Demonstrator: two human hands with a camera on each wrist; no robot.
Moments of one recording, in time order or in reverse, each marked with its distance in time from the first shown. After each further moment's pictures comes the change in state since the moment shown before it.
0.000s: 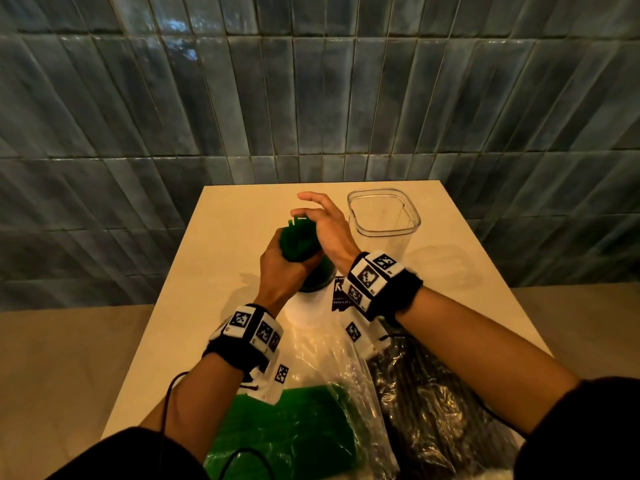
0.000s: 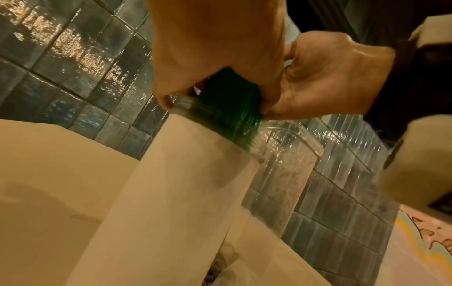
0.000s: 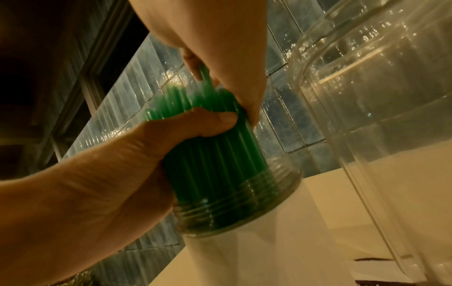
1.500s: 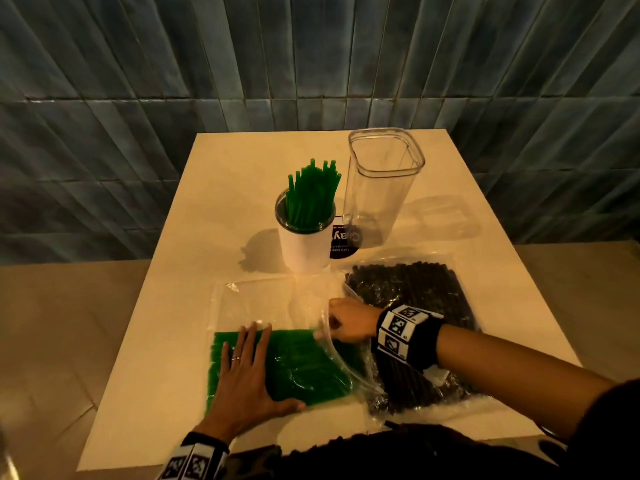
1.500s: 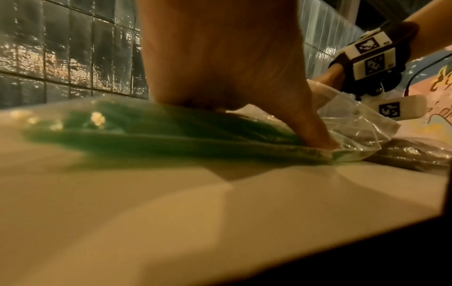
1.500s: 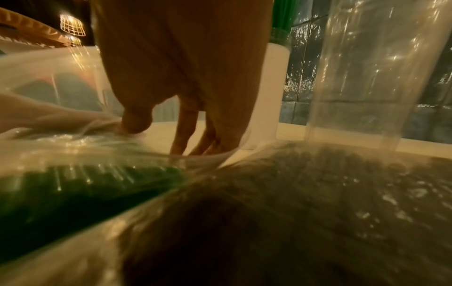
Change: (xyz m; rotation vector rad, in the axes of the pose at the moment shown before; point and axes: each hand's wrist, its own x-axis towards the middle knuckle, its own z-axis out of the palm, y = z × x) left_hand -0.204 -0.125 -0.079 1.023 -0.581 -0.093; right_hand -0.122 0.138 -0.036 -1.076 -0.903 0.197
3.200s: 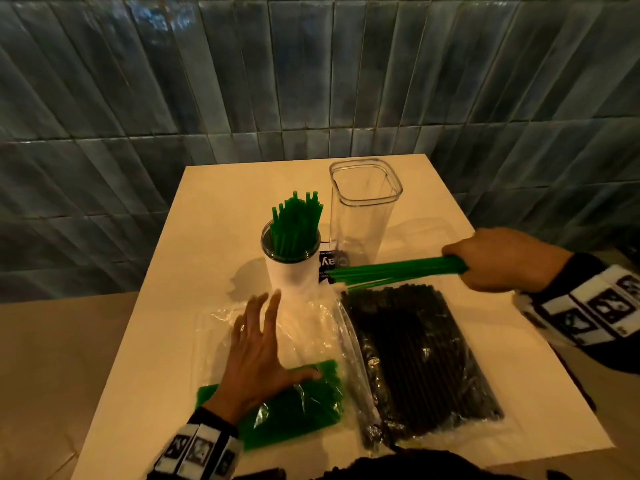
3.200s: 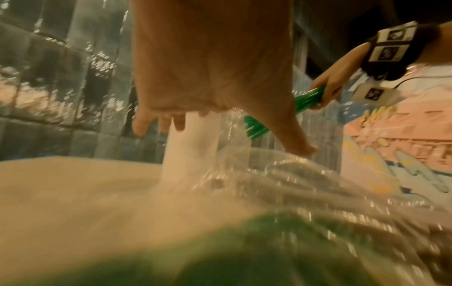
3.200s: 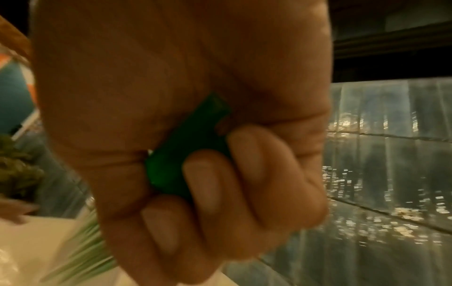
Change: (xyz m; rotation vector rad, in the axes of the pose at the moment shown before) left_hand 0.045 0.049 -0.069 -0.151 0.214 0.157; right_hand -0.177 0.041 -0.150 -0.527 0.198 0.494
